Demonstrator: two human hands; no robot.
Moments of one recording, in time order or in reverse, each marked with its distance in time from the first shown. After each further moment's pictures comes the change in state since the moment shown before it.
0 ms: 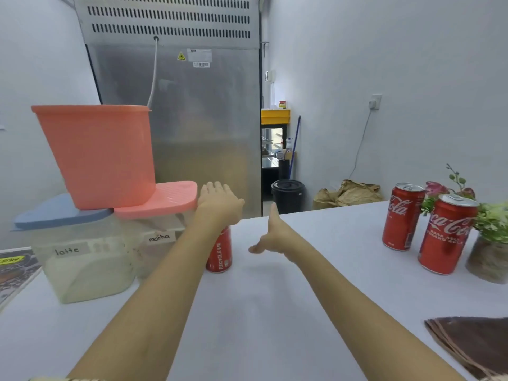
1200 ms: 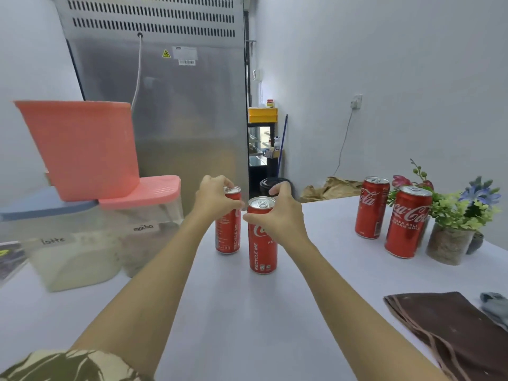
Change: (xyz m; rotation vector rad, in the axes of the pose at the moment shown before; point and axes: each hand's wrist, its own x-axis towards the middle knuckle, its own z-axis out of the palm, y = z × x) left_hand -0.020 0.023 0.006 -0.863 0.284 0.035; right_hand -0.069 -0.001 -0.029 -0.010 0.477 -0.285
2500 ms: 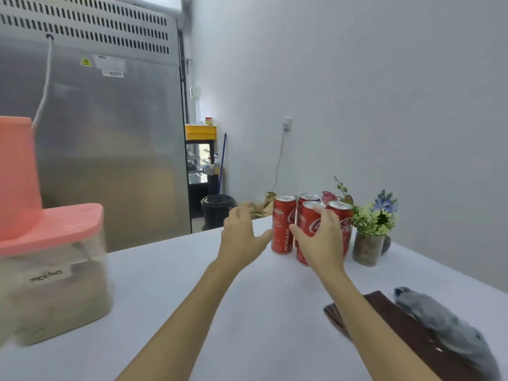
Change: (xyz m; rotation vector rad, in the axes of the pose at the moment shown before) left_hand -0.042 0.083 0.097 -0.253 -0.110 0.375; right_hand -0.014 0.075 -0.110 -0.283 0.555 0.081
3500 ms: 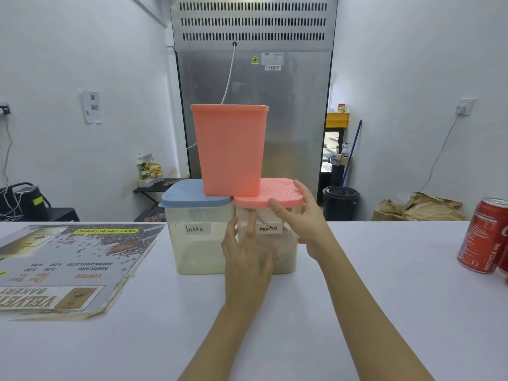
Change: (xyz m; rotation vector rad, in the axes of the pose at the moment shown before) left_hand -0.155 -0.177 -0.175 0.389 0.617 -0.115; right_hand -0.125 -0.211 0.180 0.795 -0.863 0.097
